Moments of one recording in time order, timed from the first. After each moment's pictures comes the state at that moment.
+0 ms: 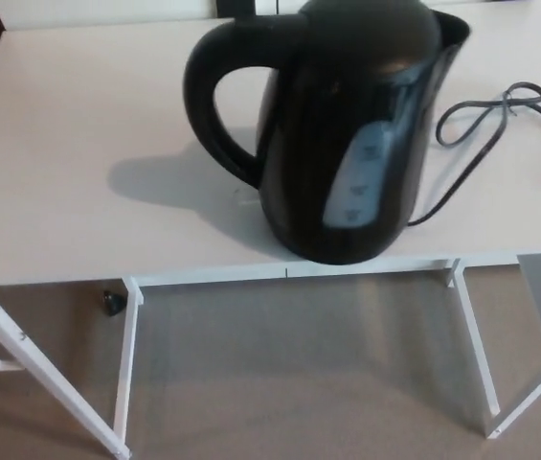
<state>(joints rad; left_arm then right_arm) 0.02 0.65 0.74 0.48 -0.33 -0.08 -0.11 0.28 -0.36 -0.08 0.68 -0.01 -0.29 0.17</state>
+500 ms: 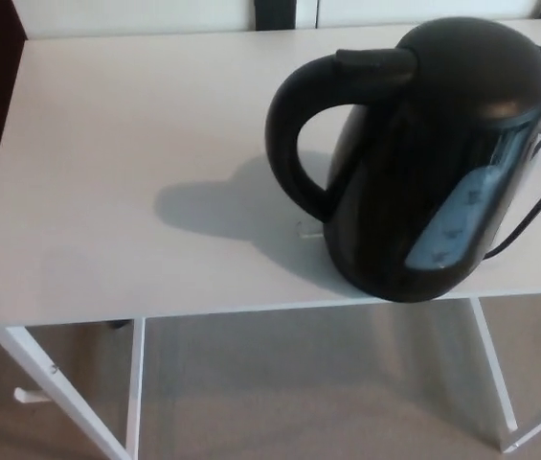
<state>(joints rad) 0.08 0.56 0.69 0.12 -0.34 0.09 -0.05 0.26 -0.35 -0.09 0.69 -0.01 -0.30 0.17</state>
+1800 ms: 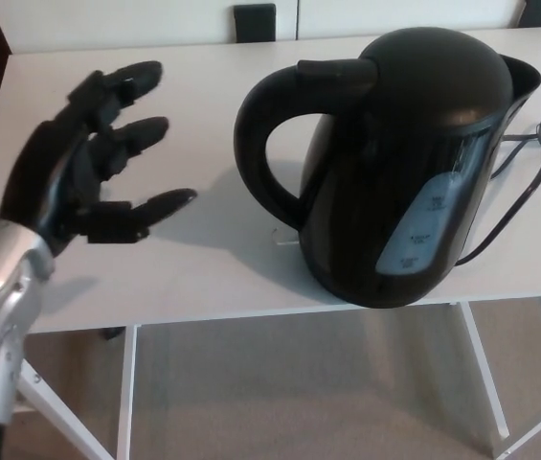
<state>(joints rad) -0.33 0.37 -0.01 0.10 -0.28 0.14 -0.25 0.25 -0.33 -0.08 0.74 -0.01 -0.32 0.16</state>
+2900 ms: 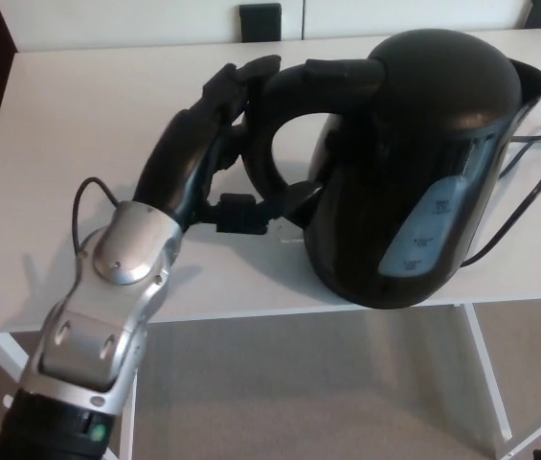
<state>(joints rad) -0.41 0.18 -0.21 0.01 -0.01 0.28 -0.06 0.23 -0.32 -0.04 0.75 -0.05 -0.34 0.13</state>
